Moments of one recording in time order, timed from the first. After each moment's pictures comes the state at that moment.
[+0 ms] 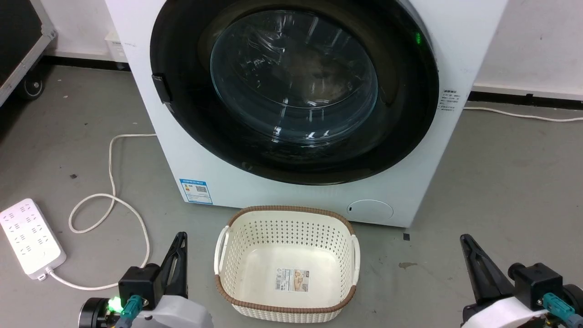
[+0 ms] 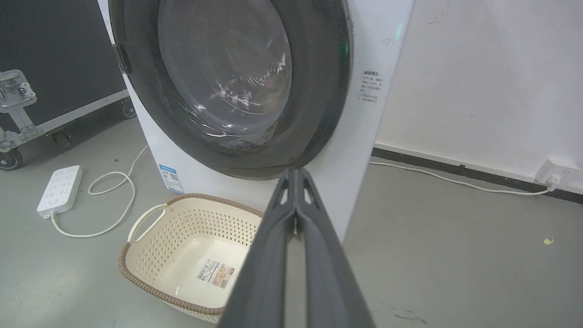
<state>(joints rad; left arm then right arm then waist) 0.02 0.05 -0.02 0.04 -0.05 -0.02 -0.09 0.05 -0.08 -0.04 0.03 0.03 0.13 -0.09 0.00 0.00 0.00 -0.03</state>
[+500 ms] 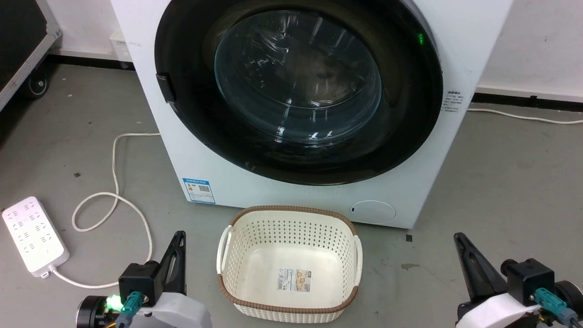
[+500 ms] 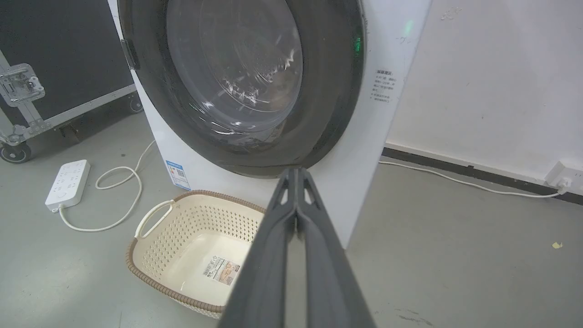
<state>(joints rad) 0.02 0.05 -0.02 0.03 -0.04 -0.01 -0.06 0.03 -0.07 -0.03 0.02 0.03 0.13 -0.06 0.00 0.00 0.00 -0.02</state>
